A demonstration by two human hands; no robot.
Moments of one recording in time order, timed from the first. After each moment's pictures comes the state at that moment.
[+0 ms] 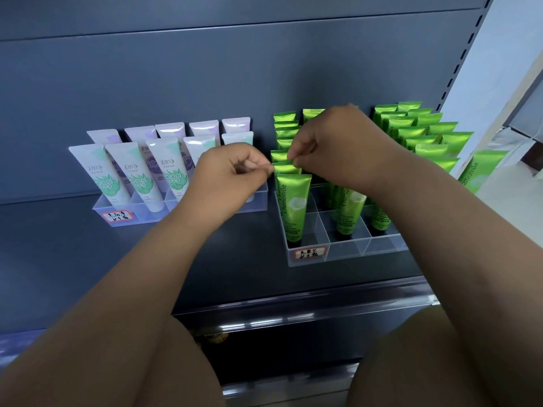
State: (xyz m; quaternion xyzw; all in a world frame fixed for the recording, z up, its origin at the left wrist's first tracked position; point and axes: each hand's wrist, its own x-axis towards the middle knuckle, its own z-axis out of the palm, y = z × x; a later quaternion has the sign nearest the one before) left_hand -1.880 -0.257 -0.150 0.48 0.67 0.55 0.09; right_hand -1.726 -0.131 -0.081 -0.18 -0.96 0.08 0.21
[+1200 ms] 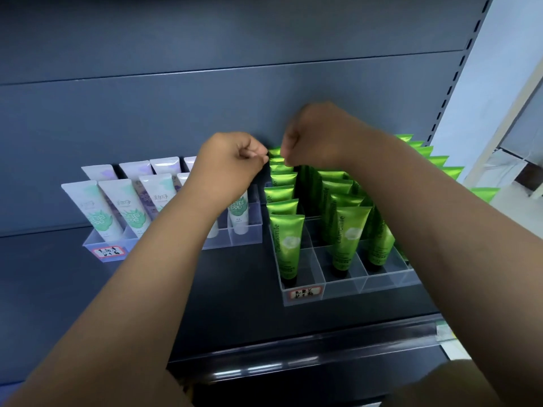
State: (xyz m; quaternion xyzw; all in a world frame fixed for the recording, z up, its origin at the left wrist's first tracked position) left_hand -1.903 -0.205 -0.099 0.46 0.74 0.49 0.02; right_hand -1.771 -0.090 -0.039 -0.23 -0.96 0.03 0.15
